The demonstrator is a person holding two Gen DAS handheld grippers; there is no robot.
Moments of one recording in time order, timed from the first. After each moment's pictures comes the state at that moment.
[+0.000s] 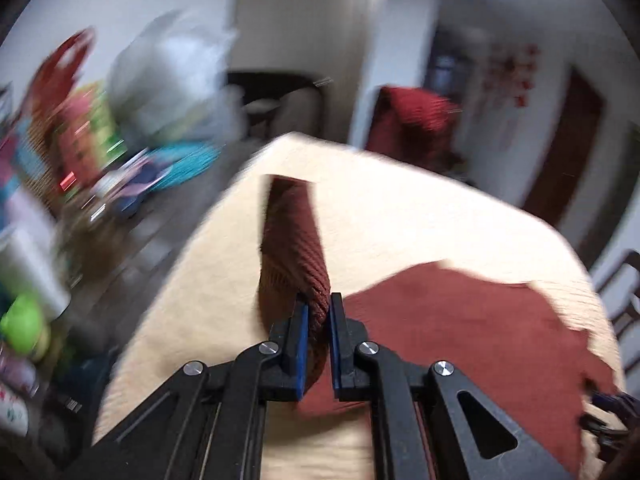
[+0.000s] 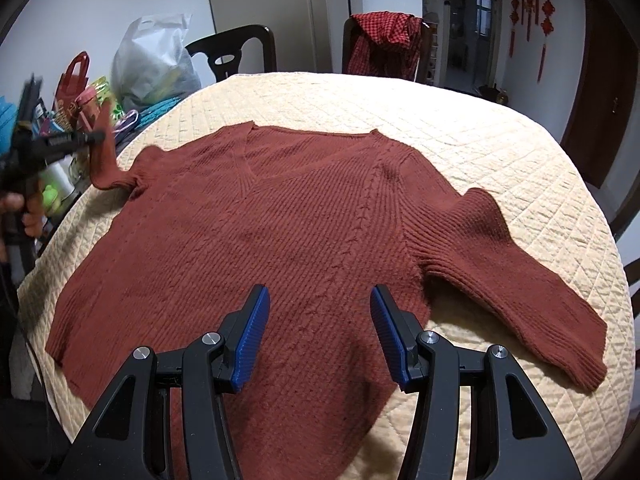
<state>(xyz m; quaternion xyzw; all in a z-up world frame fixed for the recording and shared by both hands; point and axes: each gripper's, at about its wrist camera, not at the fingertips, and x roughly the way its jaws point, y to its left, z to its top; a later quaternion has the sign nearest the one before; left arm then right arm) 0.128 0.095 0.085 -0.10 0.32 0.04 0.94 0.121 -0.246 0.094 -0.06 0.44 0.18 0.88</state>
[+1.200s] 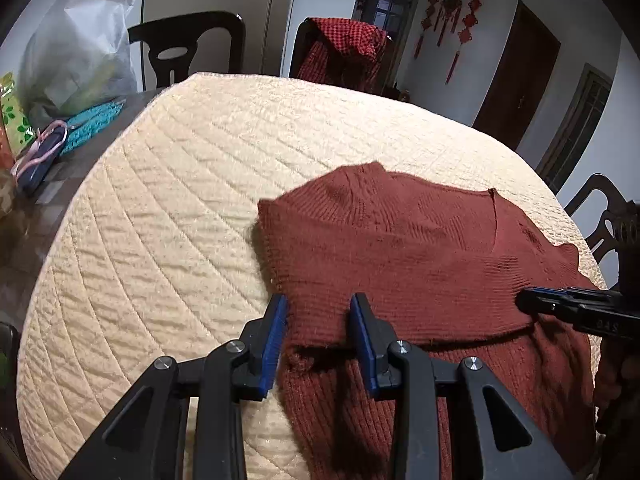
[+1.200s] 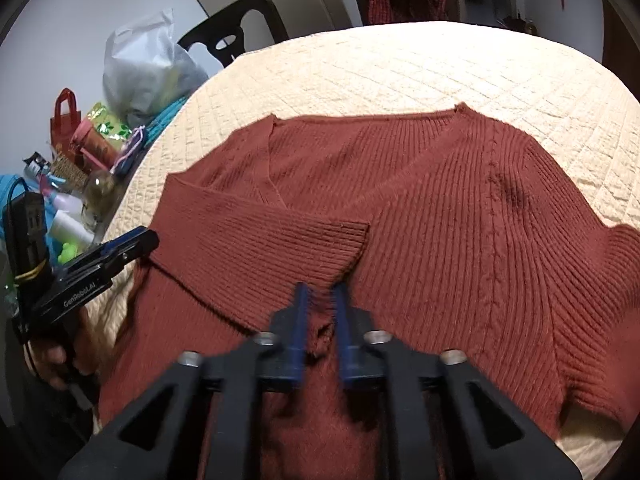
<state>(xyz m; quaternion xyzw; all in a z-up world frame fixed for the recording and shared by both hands) 0.148 0.057 0.016 -0.07 0.41 -0.06 0.91 0.221 -0.185 0.055 0.04 0.53 0.24 0.81</state>
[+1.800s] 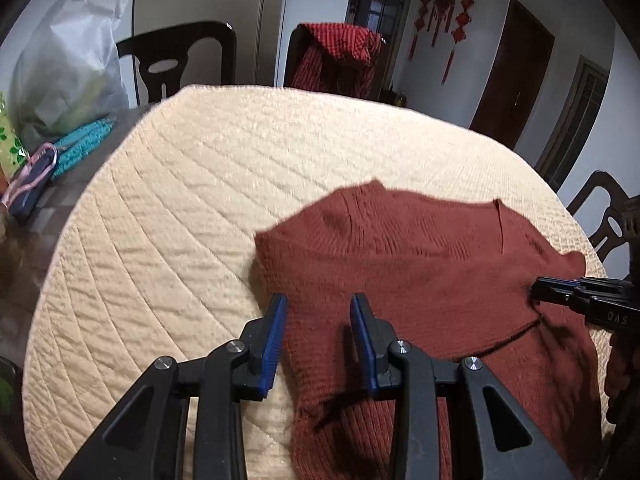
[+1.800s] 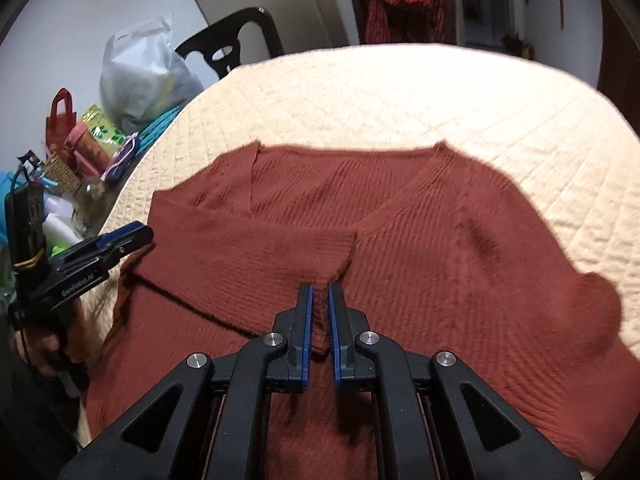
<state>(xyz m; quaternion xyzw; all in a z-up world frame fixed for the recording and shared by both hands) 0.168 0.058 0.021 -0.05 0.40 -0.06 0.91 0.232 -0.194 0.069 0.02 0.50 0.22 0.84</state>
